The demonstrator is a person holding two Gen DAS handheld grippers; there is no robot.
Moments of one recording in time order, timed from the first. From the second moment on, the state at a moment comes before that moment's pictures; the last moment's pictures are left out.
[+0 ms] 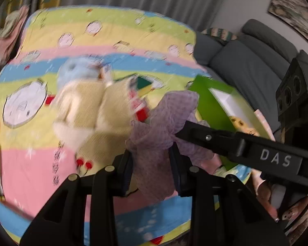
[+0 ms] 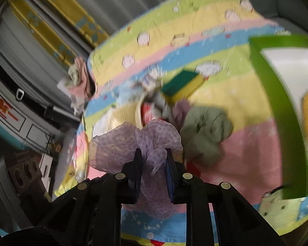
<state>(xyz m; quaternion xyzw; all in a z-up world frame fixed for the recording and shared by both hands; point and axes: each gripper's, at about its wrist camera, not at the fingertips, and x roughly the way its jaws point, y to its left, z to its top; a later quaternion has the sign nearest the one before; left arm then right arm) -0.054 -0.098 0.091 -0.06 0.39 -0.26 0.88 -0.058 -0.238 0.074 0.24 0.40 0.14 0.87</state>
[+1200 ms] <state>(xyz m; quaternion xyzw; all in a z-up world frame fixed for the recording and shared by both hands) 0.014 -0.368 0.099 0.08 0.44 -0.37 0.82 -0.071 -0.503 0.095 0.40 0.28 -0.07 0.87</state>
